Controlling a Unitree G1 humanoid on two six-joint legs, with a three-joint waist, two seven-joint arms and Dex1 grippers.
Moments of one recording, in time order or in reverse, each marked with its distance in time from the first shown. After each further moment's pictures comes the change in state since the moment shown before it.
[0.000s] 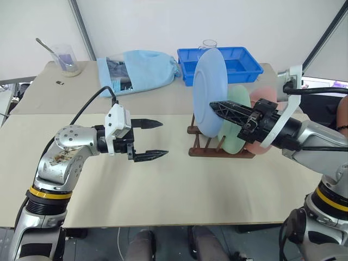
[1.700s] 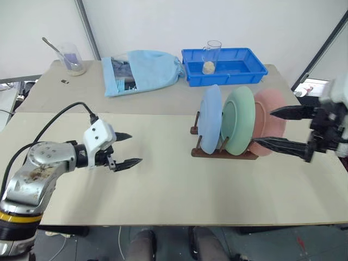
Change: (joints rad) left arm 0.324 0.190 0.177 -0.227 0.077 0.162 0.183; right arm 0.592 -0.723 -0.231 0.025 -0.757 -0.469 1.119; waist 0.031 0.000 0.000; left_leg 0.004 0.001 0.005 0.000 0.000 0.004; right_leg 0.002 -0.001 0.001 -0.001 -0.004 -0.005
